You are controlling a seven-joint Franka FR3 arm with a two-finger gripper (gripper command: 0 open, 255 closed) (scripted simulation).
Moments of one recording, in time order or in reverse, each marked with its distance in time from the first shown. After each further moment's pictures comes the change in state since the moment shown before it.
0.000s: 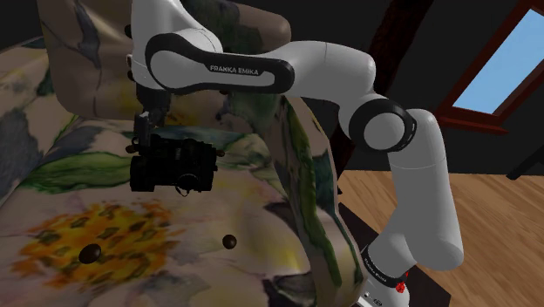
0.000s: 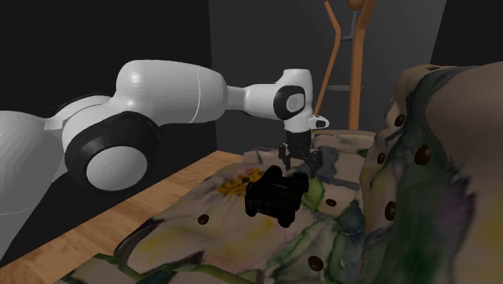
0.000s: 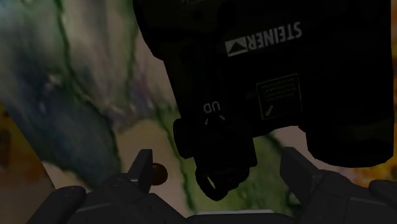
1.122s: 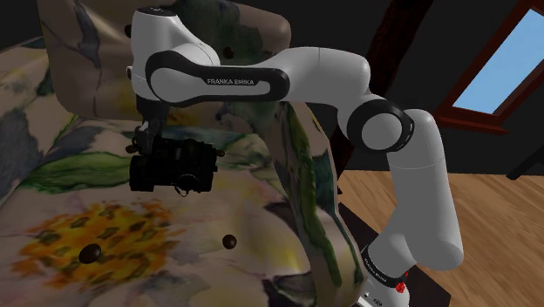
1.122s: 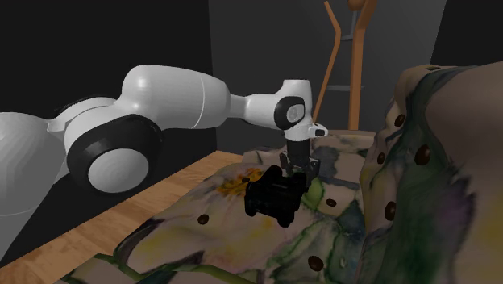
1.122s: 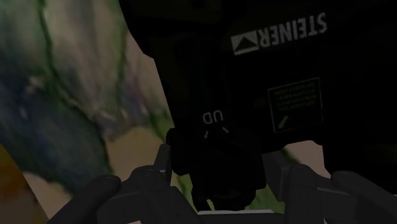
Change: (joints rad) arm -0.004 0.011 -0.002 -0.053 -0.005 0.063 0.007
